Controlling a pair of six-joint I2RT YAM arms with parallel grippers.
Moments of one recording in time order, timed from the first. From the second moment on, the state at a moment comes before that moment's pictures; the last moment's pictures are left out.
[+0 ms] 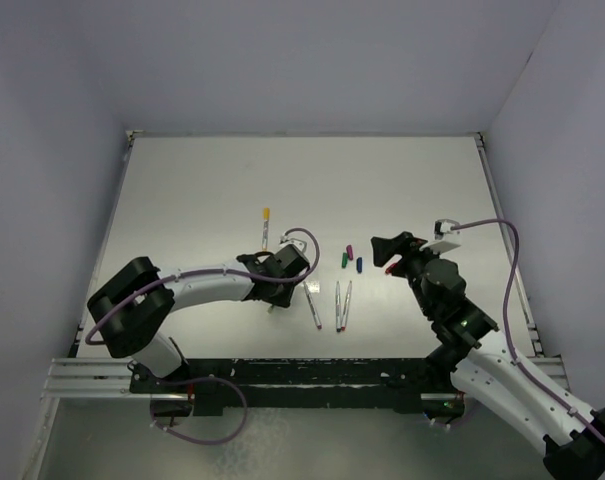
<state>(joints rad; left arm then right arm) -0.93 1.58 0.85 -0.43 -0.22 -0.56 0.63 0.56 0.40 -0.02 0.43 0.62</state>
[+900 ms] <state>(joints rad) -0.93 1.62 0.88 -0.43 -0.26 -0.56 0.63 0.52 0.40 -0.03 0.44 0.63</state>
